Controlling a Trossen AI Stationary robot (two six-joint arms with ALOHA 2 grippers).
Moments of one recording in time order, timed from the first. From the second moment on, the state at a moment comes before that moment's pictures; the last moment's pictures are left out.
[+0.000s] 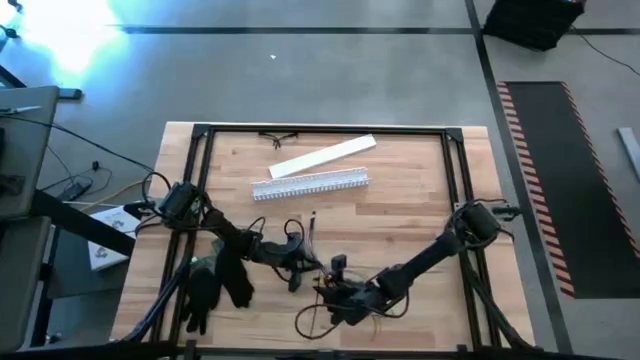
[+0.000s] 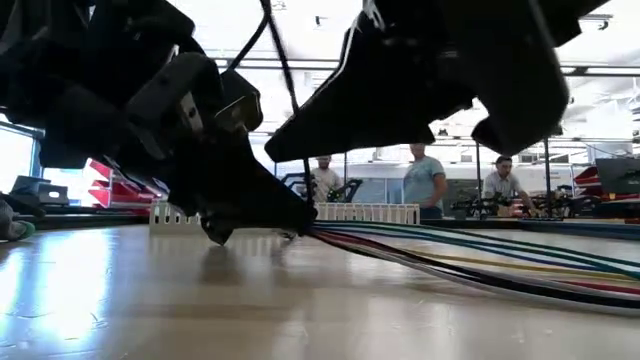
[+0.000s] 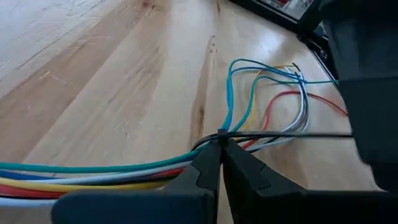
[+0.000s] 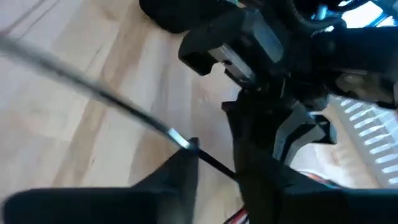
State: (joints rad) left arm -0.39 2.03 0.62 1.03 -0.25 -0.54; right arm 0.59 2.09 1.26 0.13 0.67 0.04
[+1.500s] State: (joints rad) left arm -0.37 1.57 0.62 0.28 0.01 -0.34; right arm 0.56 2.04 1.26 -0.01 0.52 0.30
